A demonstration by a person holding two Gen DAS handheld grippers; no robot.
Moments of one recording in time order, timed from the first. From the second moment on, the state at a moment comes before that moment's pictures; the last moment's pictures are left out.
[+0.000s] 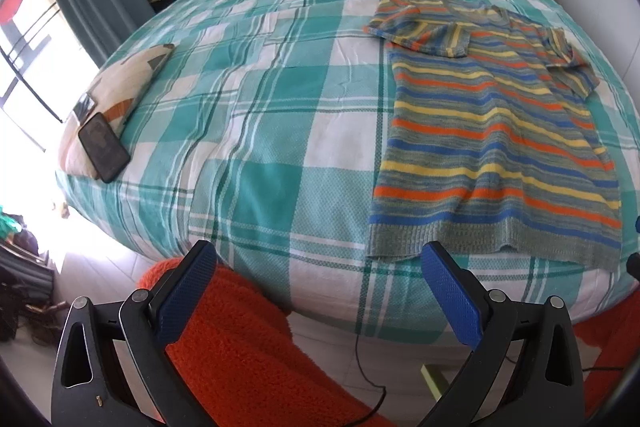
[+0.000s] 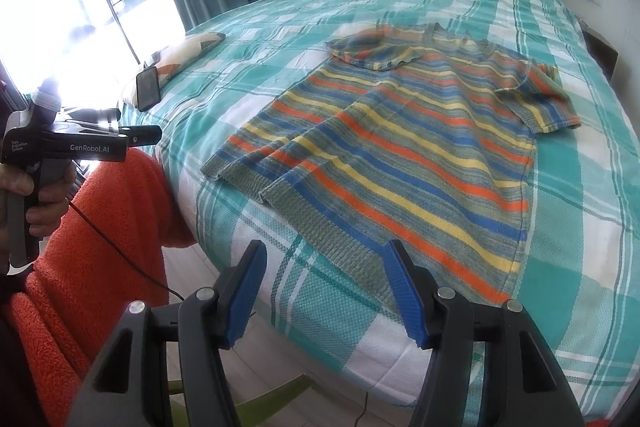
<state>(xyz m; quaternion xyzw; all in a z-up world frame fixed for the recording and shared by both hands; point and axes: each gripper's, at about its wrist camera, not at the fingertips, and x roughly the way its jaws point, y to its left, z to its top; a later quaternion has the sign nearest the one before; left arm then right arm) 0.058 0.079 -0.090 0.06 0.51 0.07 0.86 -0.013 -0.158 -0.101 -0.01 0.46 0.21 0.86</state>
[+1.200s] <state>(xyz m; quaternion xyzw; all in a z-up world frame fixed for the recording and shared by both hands) 0.088 0.078 -0.147 -0.01 0.58 -0.08 0.81 0.005 -0.275 -0.123 0.08 0.59 0.03 0.80</state>
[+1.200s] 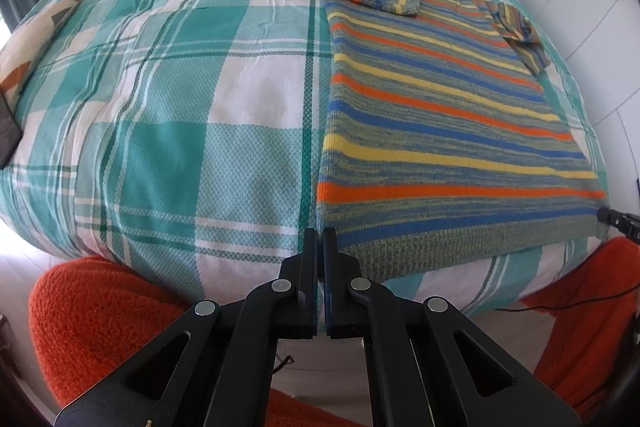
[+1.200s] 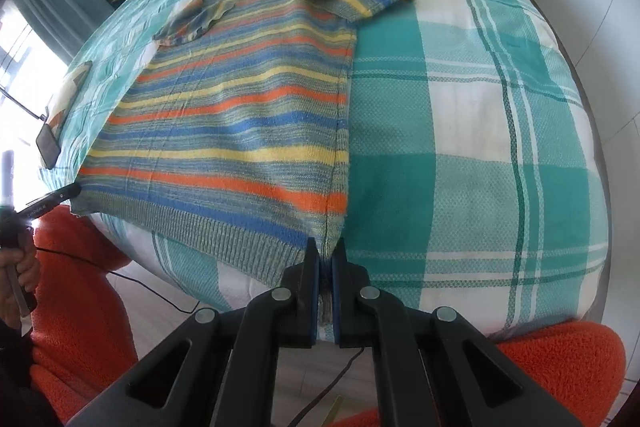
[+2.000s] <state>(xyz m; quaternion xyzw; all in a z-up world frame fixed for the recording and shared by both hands) 0.098 0.064 -0.199 0.00 0.60 -0.04 0.80 0.013 -0.287 -0.192 0.10 0.61 -0.03 0.78</state>
